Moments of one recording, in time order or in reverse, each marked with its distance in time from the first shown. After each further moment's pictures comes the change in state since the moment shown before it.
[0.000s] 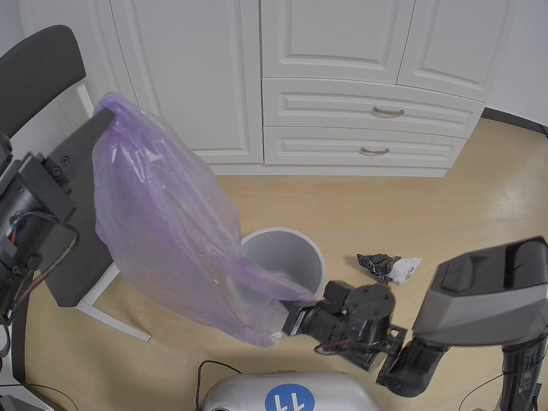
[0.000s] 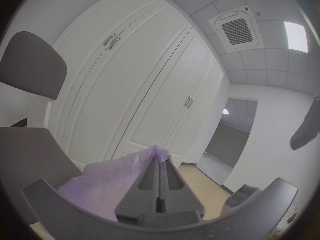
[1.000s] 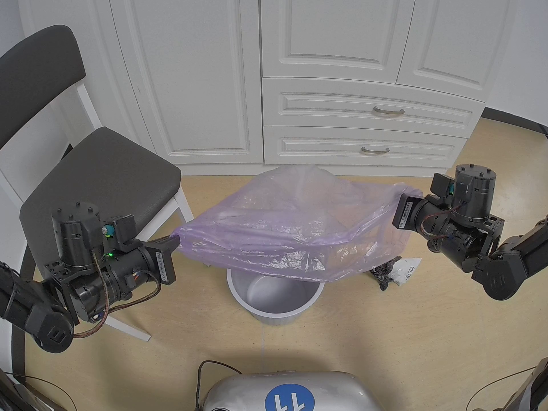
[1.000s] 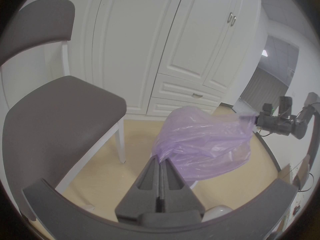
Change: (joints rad) left arm 0.202 0.480 0.028 0.162 -0.016 0.130; right arm -0.422 -0.495 -0.131 0.639 -0.111 -0.344
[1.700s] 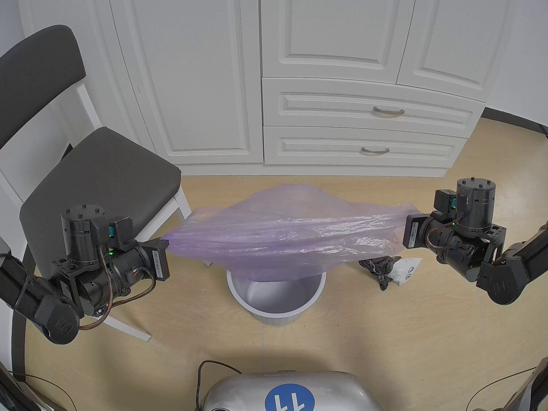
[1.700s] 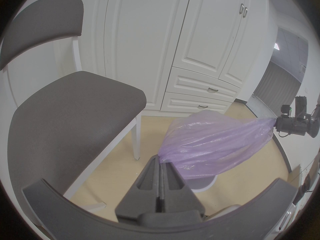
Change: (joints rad) left arm 0.065 0.075 -0.019 -0.001 0.057 0.027; right arm -0.042 -0.005 0.061 0.054 -0.037 -0.160
